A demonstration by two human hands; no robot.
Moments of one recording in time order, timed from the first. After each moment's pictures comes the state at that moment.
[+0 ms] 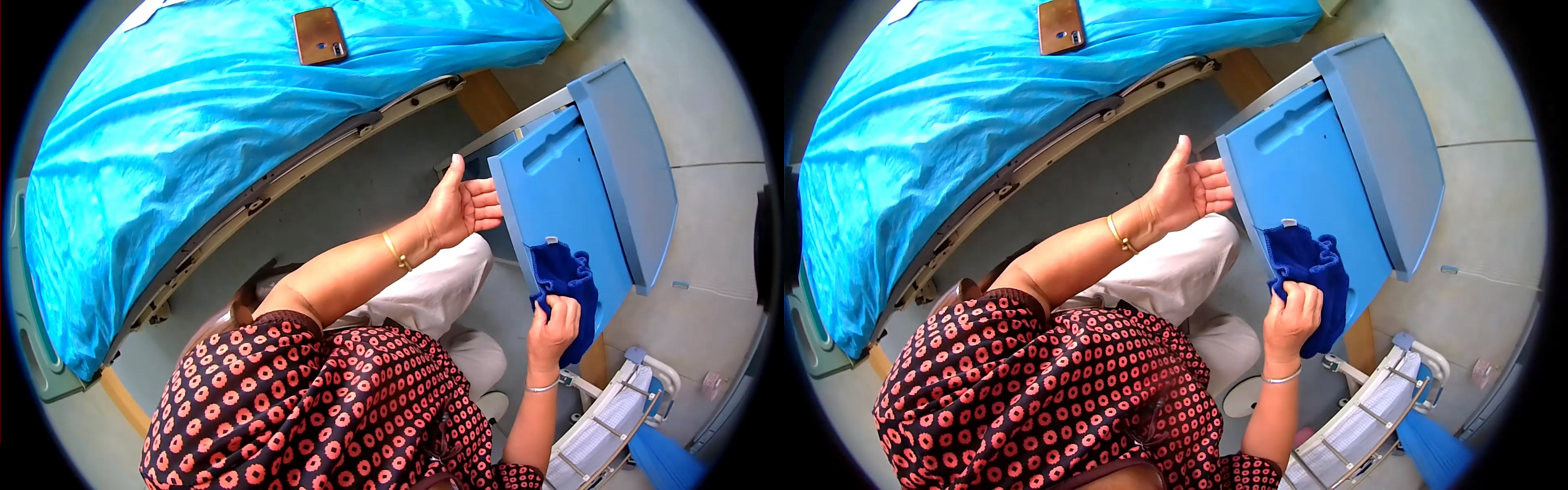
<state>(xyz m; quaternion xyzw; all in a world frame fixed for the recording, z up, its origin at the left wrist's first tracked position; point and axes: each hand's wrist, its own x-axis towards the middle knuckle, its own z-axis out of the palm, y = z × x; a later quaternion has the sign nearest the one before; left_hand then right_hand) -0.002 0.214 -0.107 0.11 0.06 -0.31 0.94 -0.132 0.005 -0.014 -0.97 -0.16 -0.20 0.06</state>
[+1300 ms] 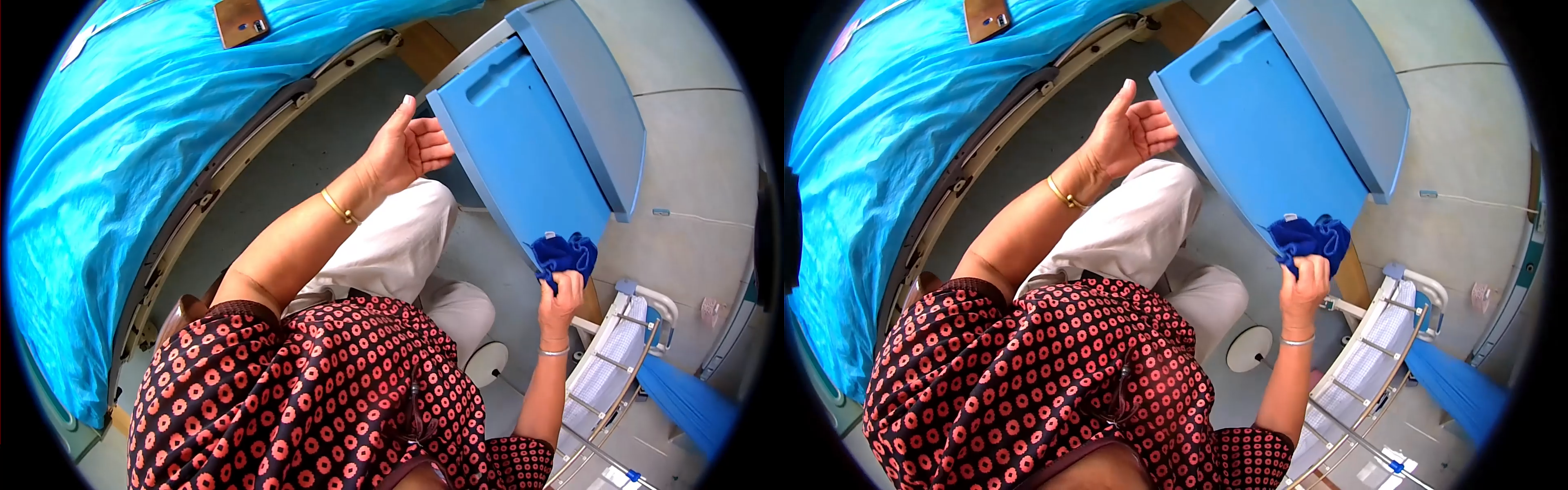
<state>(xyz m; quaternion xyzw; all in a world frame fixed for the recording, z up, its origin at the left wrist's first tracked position) 0.003 0.220 -0.114 0.15 0.03 -0.32 0.94 -0.185 -0.079 -0.007 -0.98 -0.11 -0.17 0.04</state>
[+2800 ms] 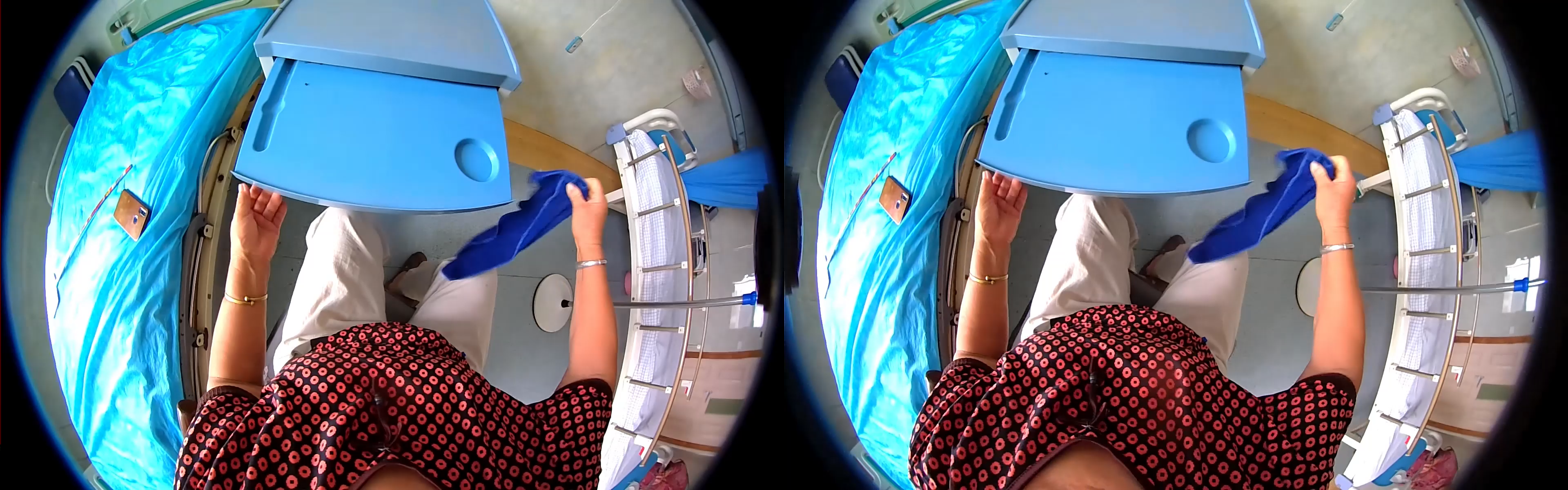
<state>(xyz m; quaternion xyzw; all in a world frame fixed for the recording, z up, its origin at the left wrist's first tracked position) 0.000 0.226 -0.107 0.34 0.06 -0.24 0.91 -0.261 -0.219 -0.006 -0.84 0.32 -0.35 0.28</state>
